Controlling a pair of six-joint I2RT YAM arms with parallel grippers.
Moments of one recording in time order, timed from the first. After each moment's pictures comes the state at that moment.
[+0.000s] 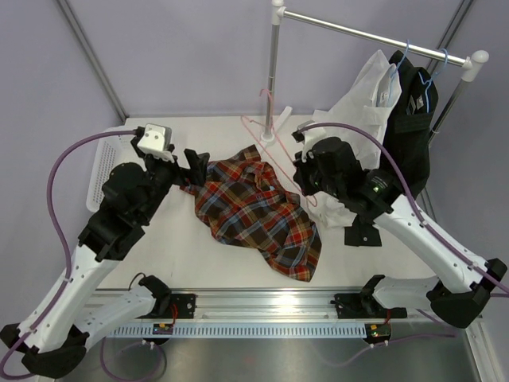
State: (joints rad) left arm -0.63 0.84 1.16 -0.37 -0.24 -0.09; right arm 0.79 1.24 1.41 -0.74 0.14 0.16
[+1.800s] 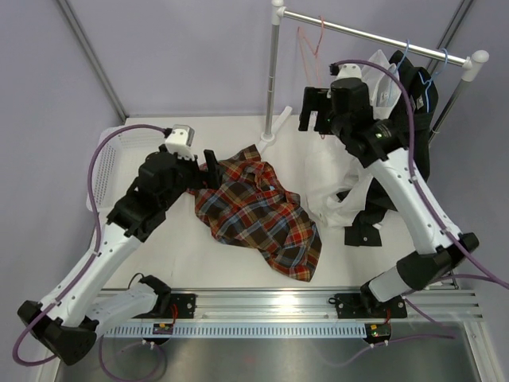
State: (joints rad) left arm -0.53 0.95 1.05 -0.39 -0.13 -0.26; right arm 0.49 1.54 1.85 -0.76 0.31 0.32
